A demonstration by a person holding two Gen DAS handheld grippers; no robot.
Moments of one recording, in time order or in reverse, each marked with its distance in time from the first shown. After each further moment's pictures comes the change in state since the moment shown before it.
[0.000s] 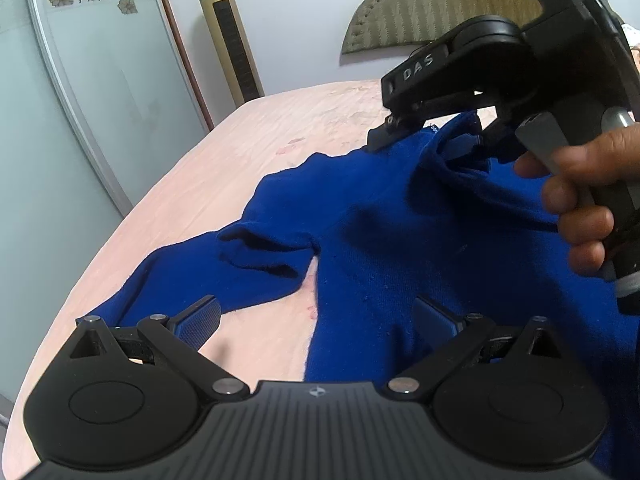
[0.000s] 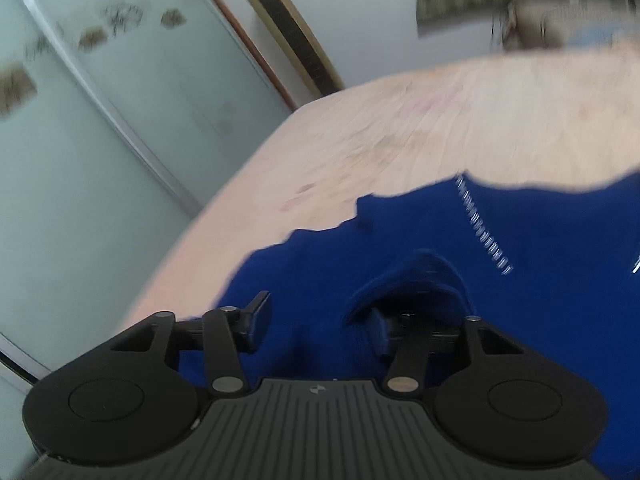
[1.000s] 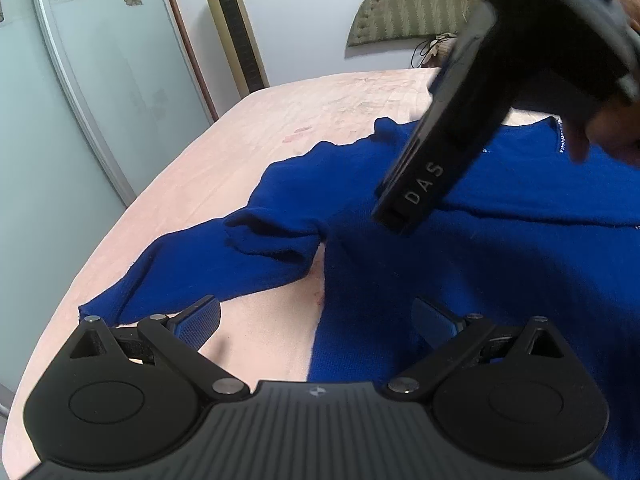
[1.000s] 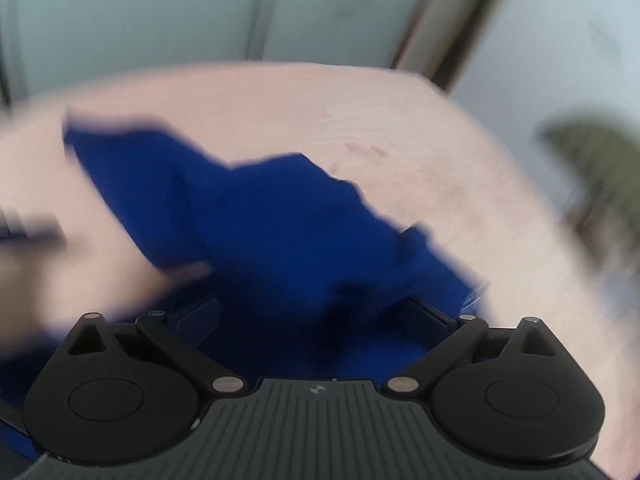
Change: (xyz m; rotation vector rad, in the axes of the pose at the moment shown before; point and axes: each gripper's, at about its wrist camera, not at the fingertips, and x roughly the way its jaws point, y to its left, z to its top) left arm -0.003 0.005 -0.005 -0.008 0.020 0.010; right arm 0.033 0.118 -0.028 -1.105 0.268 -0.369
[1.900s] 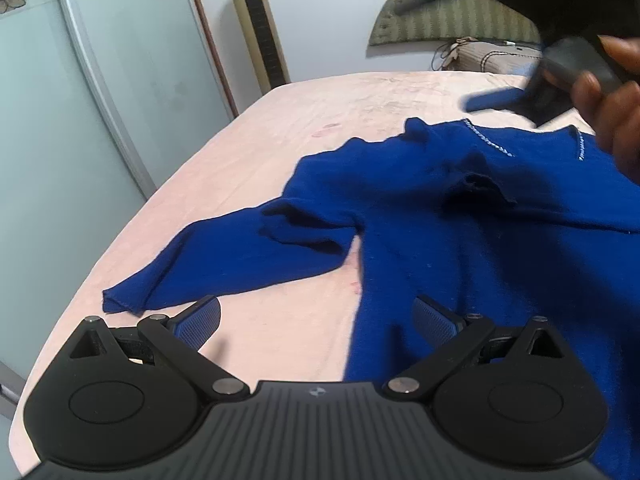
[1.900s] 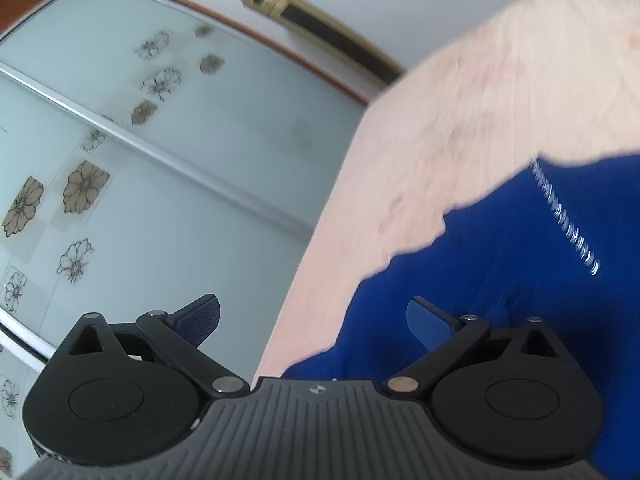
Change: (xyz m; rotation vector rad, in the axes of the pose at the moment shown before) left arm 0.000 0.022 -0.007 -0.050 0.008 0.036; right arm 0.019 -0.118 -0.090 1.249 -0.364 0.624
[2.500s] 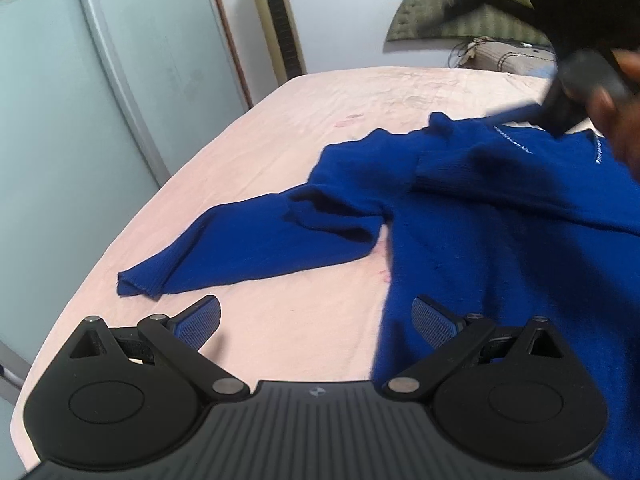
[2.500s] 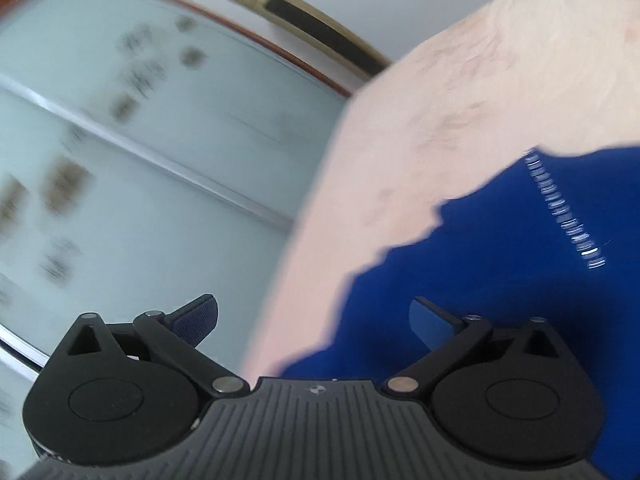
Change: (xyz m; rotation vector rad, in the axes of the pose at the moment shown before) left arm 0.003 0.017 -0.007 -0.040 0.023 0.028; right arm 0.022 0.019 -0.007 -0.015 0.091 -0.054
